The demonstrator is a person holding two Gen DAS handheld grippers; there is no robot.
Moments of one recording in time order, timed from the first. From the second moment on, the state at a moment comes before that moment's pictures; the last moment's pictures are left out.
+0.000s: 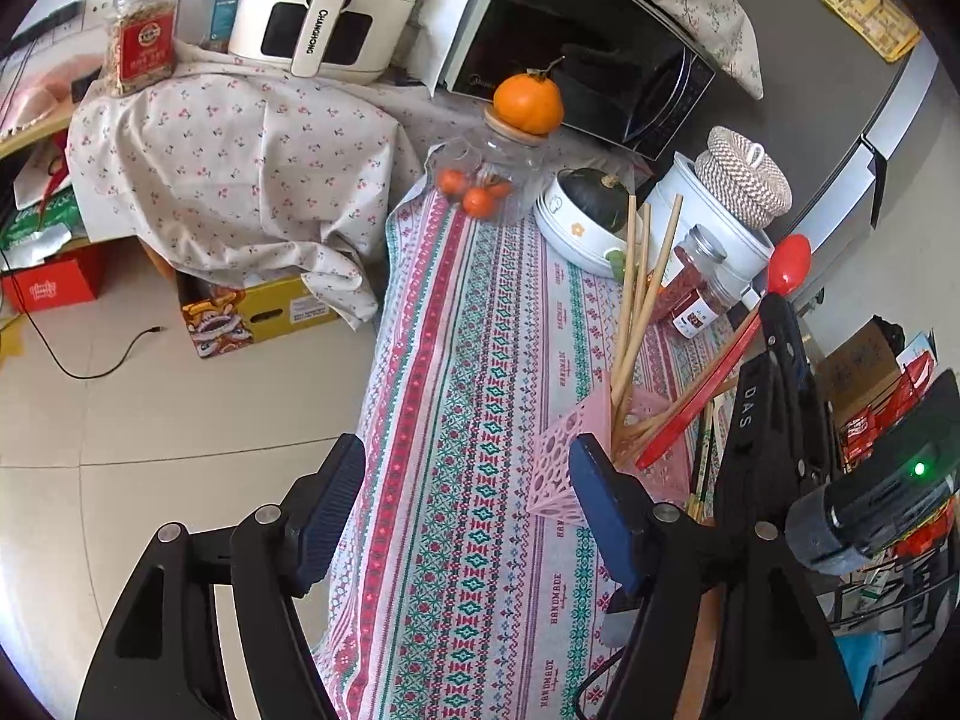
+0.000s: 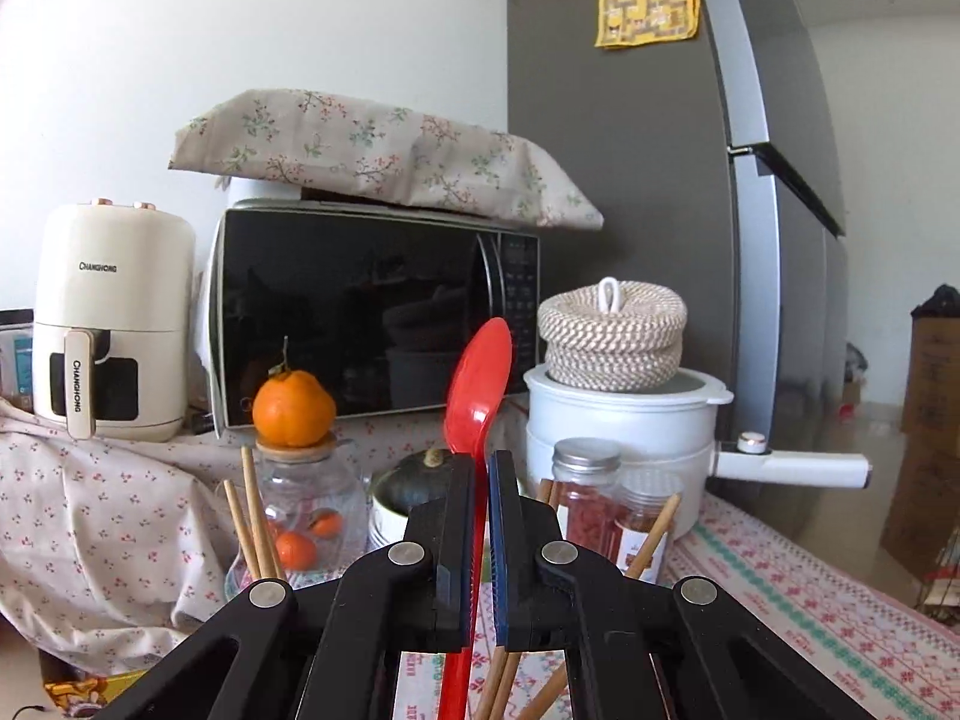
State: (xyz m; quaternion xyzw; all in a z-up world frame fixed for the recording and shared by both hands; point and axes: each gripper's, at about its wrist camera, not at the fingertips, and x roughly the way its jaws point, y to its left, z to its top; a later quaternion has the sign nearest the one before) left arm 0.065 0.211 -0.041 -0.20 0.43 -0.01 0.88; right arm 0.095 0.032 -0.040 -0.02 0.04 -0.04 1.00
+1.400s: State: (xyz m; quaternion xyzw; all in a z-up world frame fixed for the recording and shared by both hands) left arm 0.063 -0.028 -0.067 0.05 0.46 -0.10 0.88; right arm 0.093 -0.227 -0.034 -0.01 0.37 -0.05 0.93
